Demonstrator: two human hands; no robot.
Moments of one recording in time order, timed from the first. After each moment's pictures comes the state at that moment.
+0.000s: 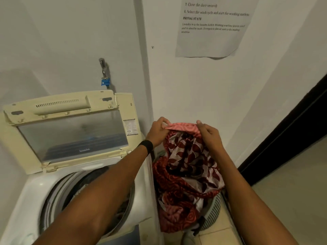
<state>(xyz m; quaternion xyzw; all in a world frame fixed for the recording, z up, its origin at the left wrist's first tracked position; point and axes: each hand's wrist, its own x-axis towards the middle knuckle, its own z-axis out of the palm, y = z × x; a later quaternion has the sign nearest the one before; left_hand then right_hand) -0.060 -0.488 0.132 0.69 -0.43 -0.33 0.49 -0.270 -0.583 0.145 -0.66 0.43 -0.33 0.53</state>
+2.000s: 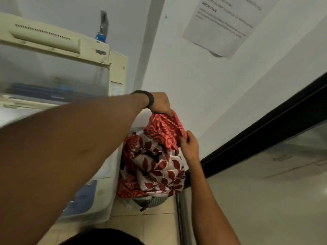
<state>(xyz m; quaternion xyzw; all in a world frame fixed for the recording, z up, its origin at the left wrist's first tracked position) -0.115 -0.475 0.243 0.75 -0.56 -0.32 0.14 -0.343 -0.524 0.123 -0.75 0.47 -0.26 0.40</state>
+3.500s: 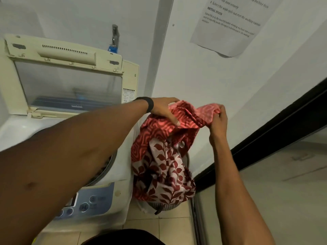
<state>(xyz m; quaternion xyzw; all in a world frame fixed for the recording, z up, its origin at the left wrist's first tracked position) -0.100 -0.449 0.234 0.70 -0.56 -0.38 0.21 -0.318 -0.557 0.210 -0.64 0.41 -0.42 0.50</state>
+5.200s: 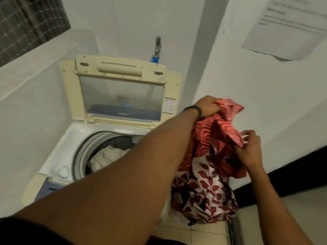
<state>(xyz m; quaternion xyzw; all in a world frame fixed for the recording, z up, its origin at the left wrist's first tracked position) -0.079 -0.488 0.217 0.73 -0.48 -0.28 0.40 -0.312 -0.541 0.146 -0.80 0.46 -0.25 0.30</state>
